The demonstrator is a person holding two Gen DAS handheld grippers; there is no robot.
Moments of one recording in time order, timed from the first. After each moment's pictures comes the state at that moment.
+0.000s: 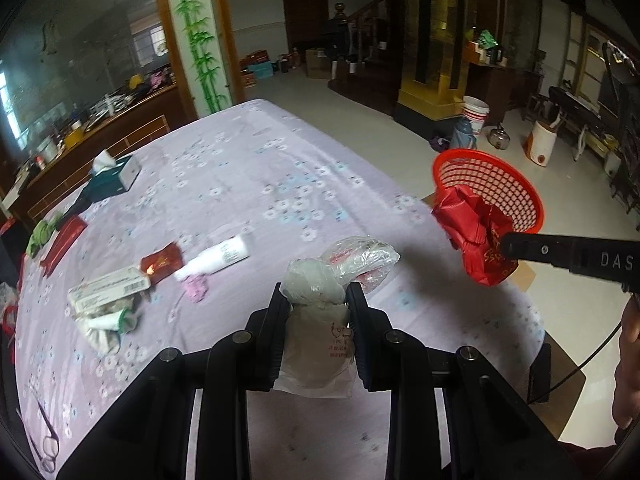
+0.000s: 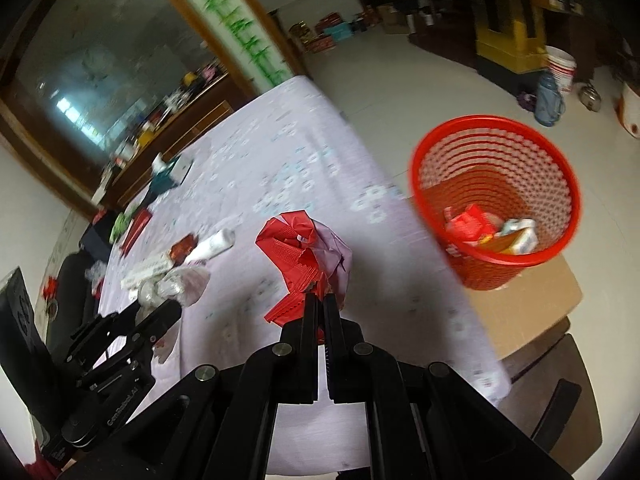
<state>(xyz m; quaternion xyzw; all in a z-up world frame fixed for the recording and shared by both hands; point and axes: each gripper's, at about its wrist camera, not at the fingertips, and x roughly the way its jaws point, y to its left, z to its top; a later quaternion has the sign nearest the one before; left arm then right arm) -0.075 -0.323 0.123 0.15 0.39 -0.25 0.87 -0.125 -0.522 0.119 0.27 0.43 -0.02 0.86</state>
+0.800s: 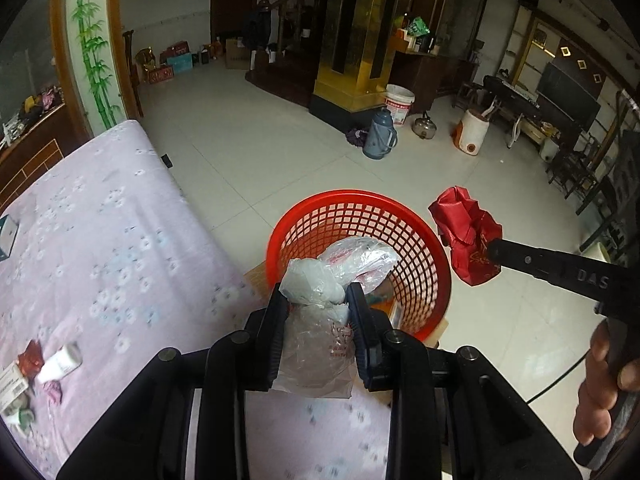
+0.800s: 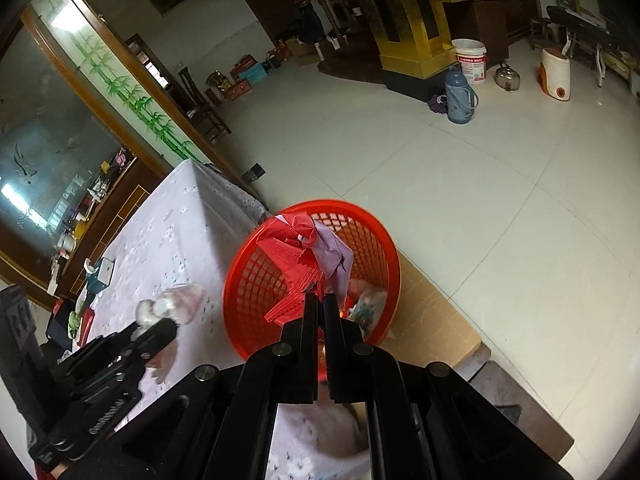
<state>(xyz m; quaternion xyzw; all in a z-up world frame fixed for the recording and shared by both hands) -0.038 -0.536 0.121 0.13 0.43 -0.37 0.81 -0.143 -0.712 0.131 0.31 0.40 -0.16 0.85</state>
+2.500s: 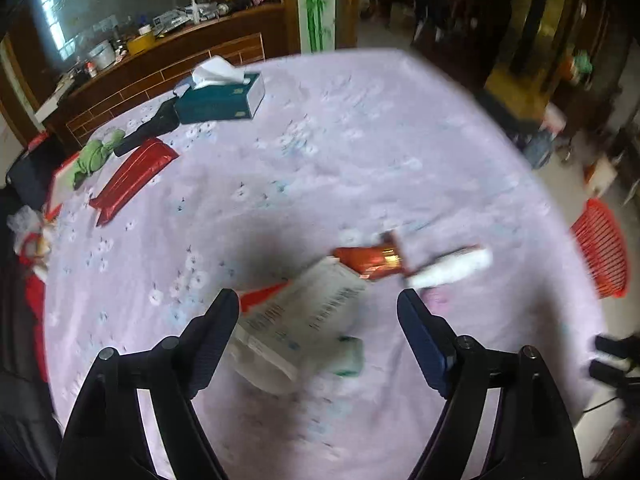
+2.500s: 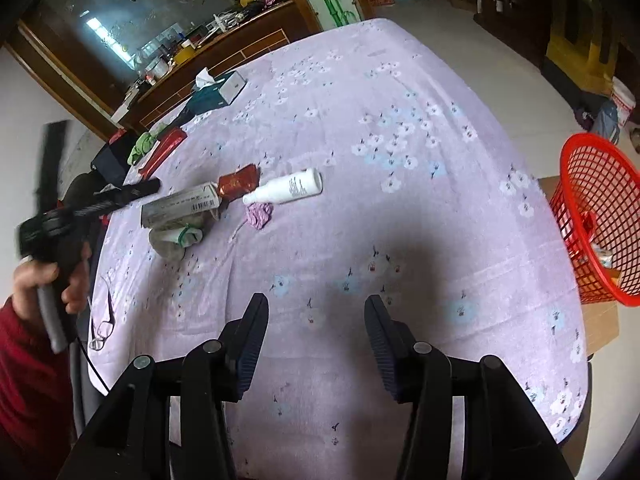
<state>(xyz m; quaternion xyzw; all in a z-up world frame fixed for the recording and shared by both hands) 0.116 -0.122 0.111 0.10 0.51 -0.14 0.84 -0.037 -0.388 0.103 0.18 0.52 0.07 0.83</state>
